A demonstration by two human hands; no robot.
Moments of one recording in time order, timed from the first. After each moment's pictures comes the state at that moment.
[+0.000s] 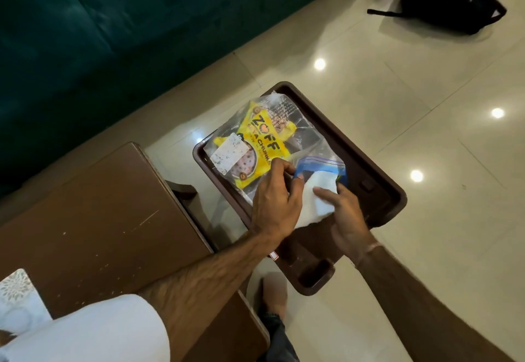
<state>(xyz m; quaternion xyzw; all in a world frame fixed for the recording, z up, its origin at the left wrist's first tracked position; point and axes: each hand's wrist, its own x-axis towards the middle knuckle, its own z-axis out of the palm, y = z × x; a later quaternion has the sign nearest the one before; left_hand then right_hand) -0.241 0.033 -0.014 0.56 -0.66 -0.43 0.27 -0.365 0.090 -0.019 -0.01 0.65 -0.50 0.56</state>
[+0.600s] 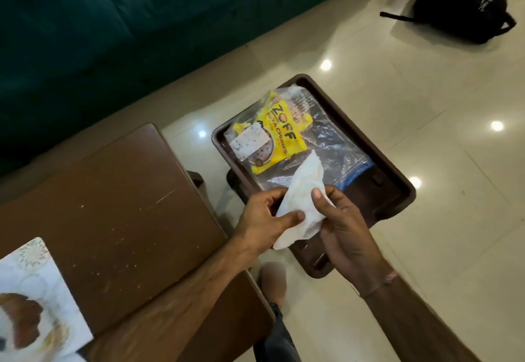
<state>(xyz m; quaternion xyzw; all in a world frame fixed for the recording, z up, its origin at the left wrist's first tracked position) -0.163 0.064 0.018 0.52 -0.46 -0.69 0.21 -0.304 0.111 0.040 -0.05 0.57 -0.52 0.63</state>
